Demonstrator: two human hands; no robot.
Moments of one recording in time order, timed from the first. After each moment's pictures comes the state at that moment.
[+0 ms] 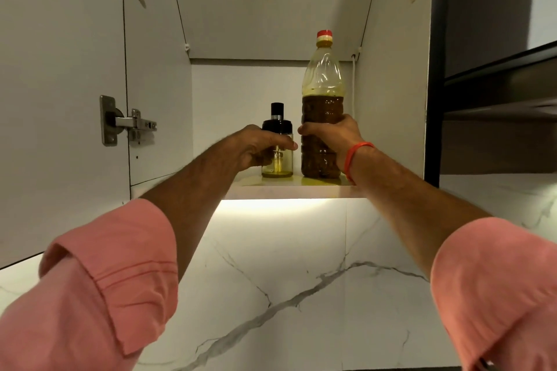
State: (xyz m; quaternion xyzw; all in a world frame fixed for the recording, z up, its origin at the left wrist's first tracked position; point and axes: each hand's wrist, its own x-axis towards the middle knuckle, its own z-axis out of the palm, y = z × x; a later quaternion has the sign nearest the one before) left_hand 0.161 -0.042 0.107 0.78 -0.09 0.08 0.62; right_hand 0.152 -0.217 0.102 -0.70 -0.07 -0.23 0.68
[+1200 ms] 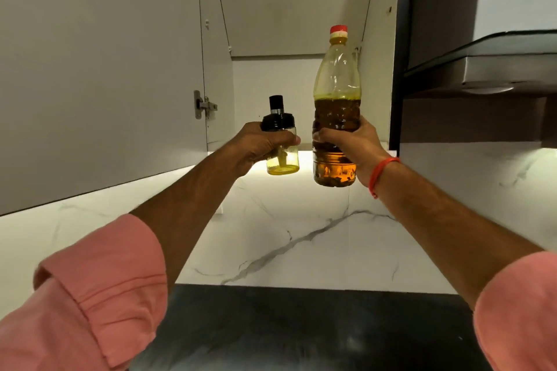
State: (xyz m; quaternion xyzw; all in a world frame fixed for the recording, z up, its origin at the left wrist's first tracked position) left_hand -0.065 -0.030 0.049 0.75 -0.12 0.15 0.63; right_hand -0.075 -0.237 0.038 -0.67 -0.17 -0.19 0.69
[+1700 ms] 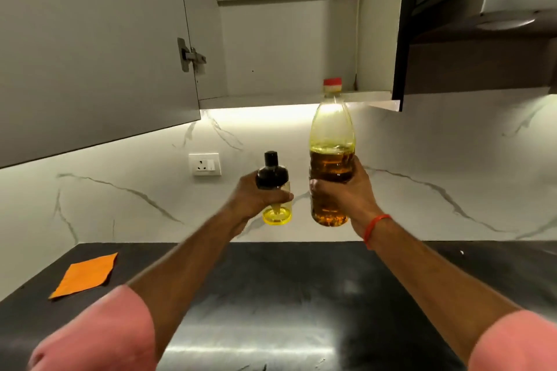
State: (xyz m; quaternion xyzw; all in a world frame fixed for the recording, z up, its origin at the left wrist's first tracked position) left_hand -0.081 -0.020 -0.129 0.78 -0.08 0.13 0.60; right_hand -0.070 -0.233 -0.138 -0.72 -0.12 -0.17 0.67
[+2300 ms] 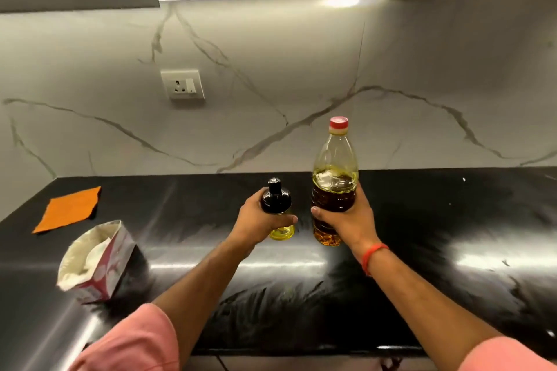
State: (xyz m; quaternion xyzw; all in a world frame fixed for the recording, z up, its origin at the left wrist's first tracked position) left_hand -0.072 -0.017 -0.329 0.79 0.02 0.02 0.61; right_hand -0.070 -0.231 -0.334 -0.78 0.01 -0.10 0.62
